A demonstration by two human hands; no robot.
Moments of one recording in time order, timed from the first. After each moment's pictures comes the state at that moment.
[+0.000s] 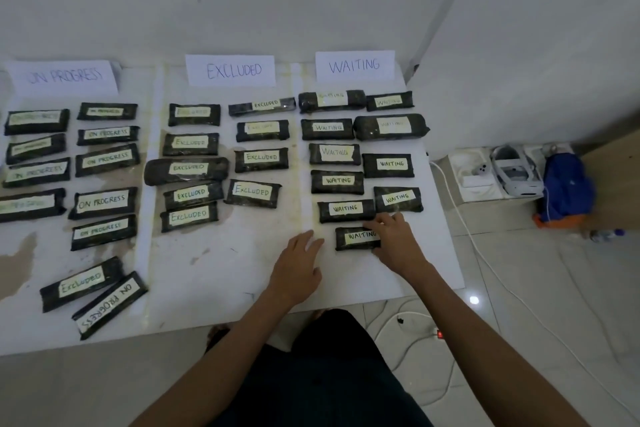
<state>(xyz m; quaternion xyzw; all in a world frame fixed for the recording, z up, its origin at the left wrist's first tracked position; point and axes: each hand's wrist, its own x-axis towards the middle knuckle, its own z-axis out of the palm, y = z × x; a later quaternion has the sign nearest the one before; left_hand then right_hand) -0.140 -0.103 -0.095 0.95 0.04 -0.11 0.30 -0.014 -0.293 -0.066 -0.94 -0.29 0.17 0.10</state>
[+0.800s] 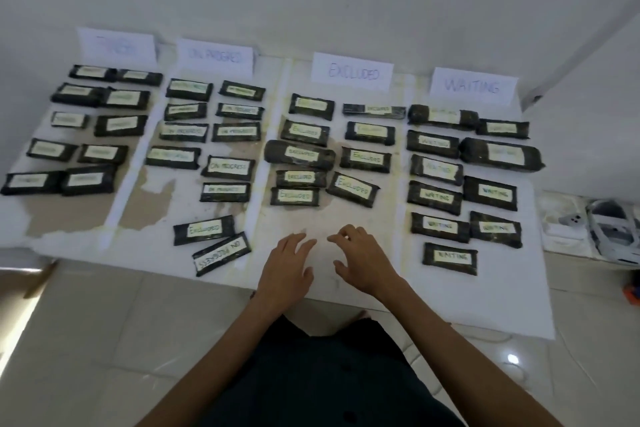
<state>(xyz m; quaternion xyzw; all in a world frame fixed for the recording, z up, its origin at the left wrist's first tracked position) -0.258 0.021 -0.062 0.95 0.20 -0.02 0.25 -0.122 -0.108 -0.041 -0.84 -0.49 0.21 0.12</state>
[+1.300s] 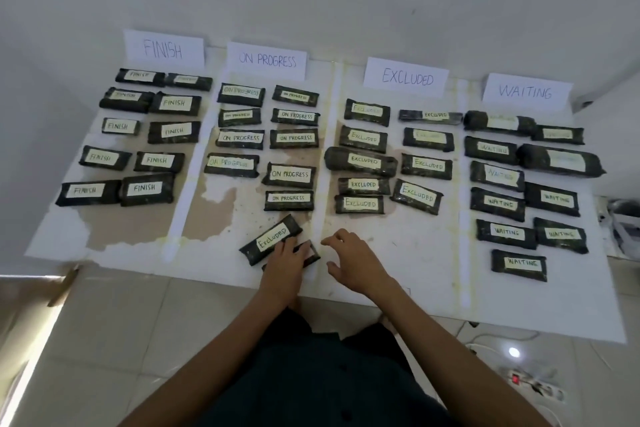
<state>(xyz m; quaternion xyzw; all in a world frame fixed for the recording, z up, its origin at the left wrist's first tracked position) -0.327 0.158 -0.093 0.96 0.21 -0.12 0.18 -0.206 0.030 -0.052 -0.84 -0.45 0.27 0.14</state>
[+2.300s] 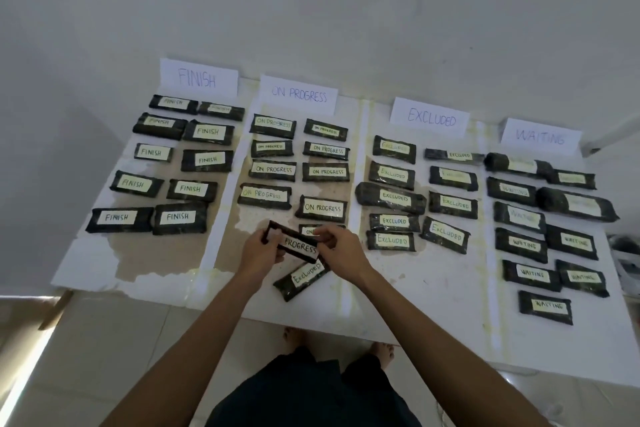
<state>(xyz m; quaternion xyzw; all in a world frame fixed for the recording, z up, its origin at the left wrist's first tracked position) -0.317 0.289 -0.040 0.57 0.53 0.05 0.63 -0.208 0.158 -0.023 -0.82 -0.24 0.35 0.39</state>
